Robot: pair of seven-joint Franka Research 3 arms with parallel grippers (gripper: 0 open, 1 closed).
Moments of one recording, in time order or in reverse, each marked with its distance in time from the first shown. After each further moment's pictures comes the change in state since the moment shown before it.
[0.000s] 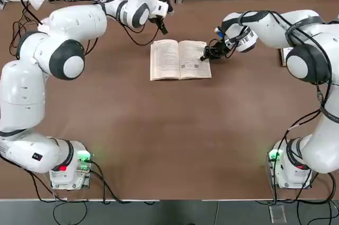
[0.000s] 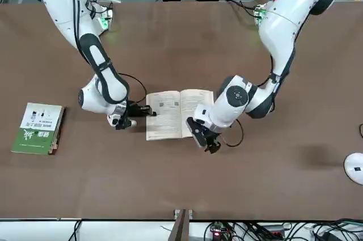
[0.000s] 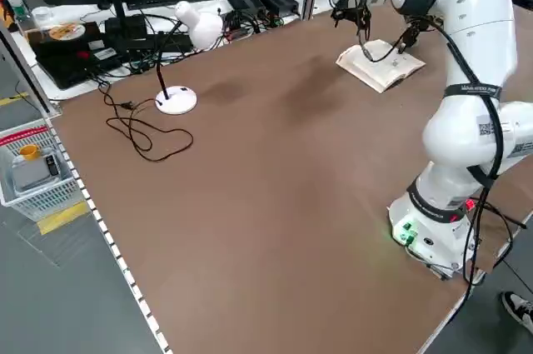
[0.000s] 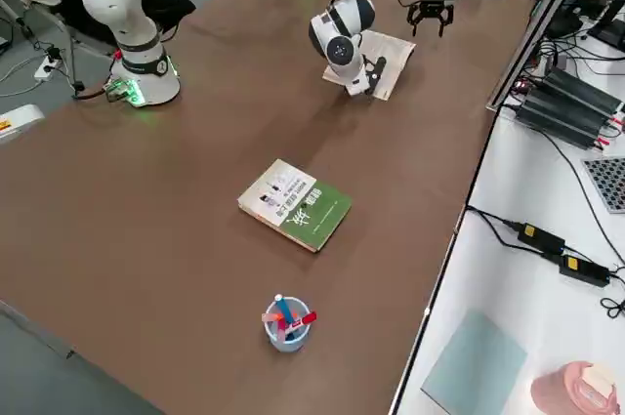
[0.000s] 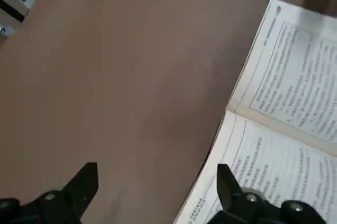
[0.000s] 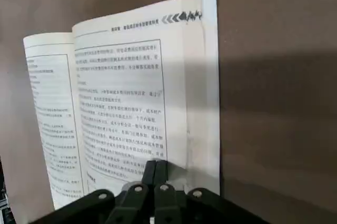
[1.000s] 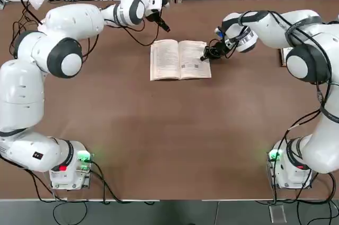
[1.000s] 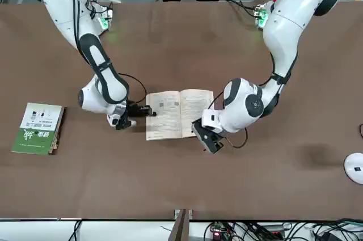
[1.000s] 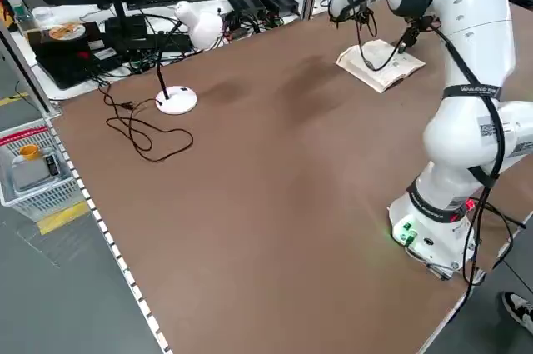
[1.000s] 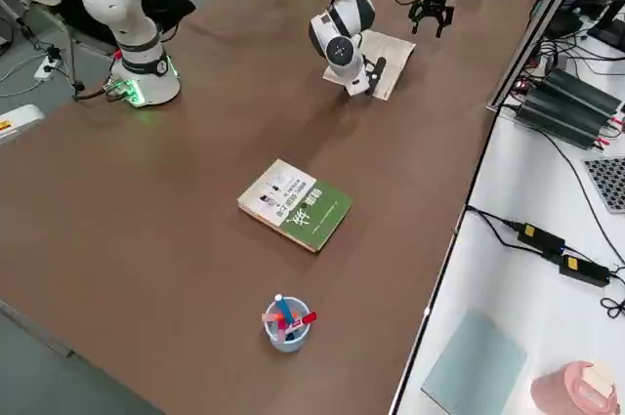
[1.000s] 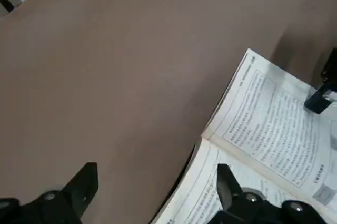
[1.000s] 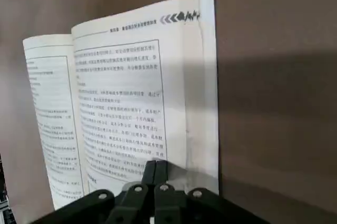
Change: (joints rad) left arm 0.035 0.008 -0.030 0.003 -0.332 0.000 0.102; right arm 0.000 0.001 -0.001 0.000 0.006 0.001 0.000
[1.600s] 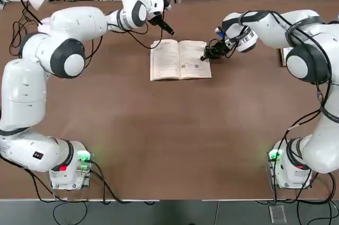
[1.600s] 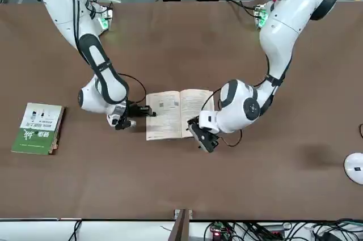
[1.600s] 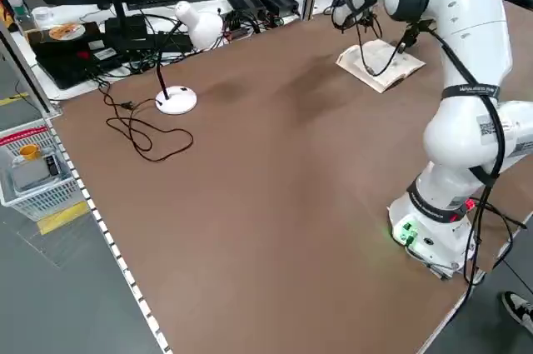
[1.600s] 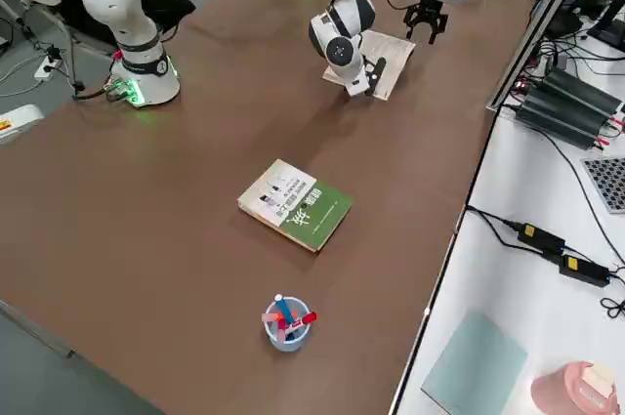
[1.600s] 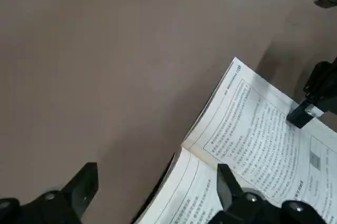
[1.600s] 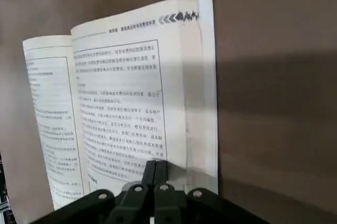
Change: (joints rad) left arm 0.006 0.045 -0.015 0.022 -0.097 0.000 0.001; right arm 0.000 0.000 0.000 0.000 0.003 0.000 0.000
